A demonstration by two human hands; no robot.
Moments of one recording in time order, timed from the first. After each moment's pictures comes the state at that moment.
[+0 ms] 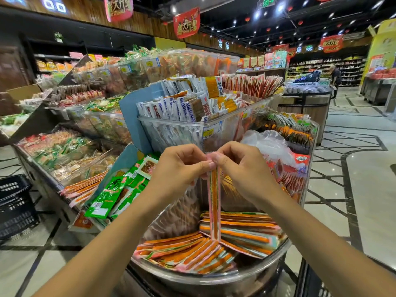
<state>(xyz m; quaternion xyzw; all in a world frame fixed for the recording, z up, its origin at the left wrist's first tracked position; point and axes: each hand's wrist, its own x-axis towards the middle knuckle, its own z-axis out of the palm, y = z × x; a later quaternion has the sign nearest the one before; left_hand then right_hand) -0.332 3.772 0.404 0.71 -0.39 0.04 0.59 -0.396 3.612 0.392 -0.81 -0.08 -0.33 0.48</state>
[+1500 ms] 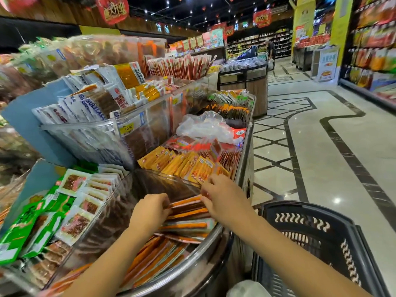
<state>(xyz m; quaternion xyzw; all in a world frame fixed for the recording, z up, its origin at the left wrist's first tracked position) -0.269 3.674 0.246 0.92 -0.37 0.09 0.10 -0.435 3.510 0.272 -0.95 0.08 -0.27 0.13</state>
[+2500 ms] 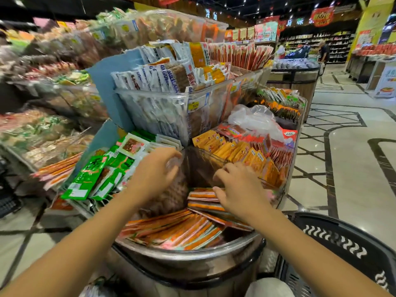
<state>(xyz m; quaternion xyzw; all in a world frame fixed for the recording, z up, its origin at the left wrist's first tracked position) -0.243 3.780 0.308 0.85 -0.43 0.21 0.24 -0.388 3.588 0.287 -0.97 0.04 -0.22 0.04</state>
